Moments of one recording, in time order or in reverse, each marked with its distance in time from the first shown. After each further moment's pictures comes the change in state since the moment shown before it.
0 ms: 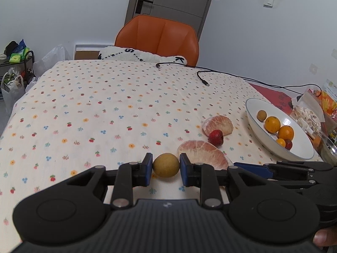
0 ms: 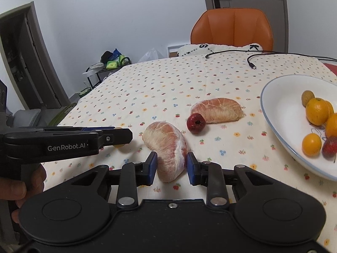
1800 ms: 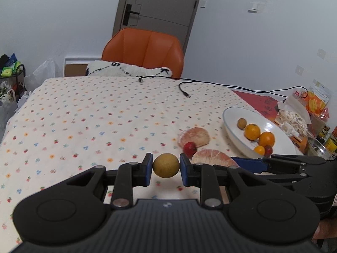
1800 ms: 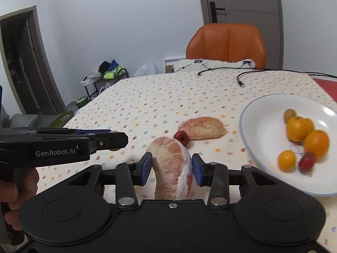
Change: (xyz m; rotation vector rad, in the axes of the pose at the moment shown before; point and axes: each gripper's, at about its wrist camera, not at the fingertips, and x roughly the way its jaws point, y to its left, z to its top) left arm -0.021 -0.031 0.009 0.052 -0.064 -0.050; right arm -0.028 -0.012 0.008 -0.032 -0.081 -0.035
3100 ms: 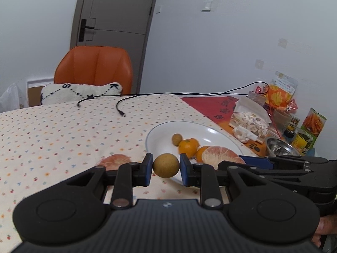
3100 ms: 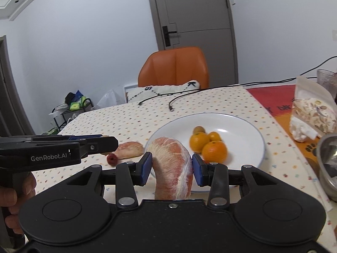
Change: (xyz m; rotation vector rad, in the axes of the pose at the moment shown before) left arm 0.015 -0.107 0.022 0.130 -0.043 -0.161; right arm -0.089 -0.084 -0.004 0.124 -0.131 -0.183
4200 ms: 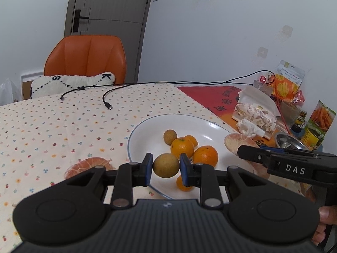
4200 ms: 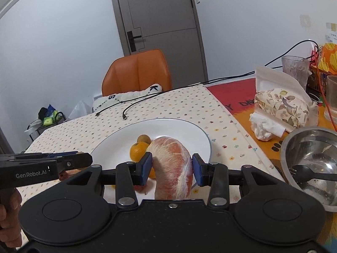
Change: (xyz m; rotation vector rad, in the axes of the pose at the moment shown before) left arm 0.065 -0.014 0.003 0.001 0.063 0.006; right arm 0.026 -0.066 0.003 0.100 -0.022 -0.133
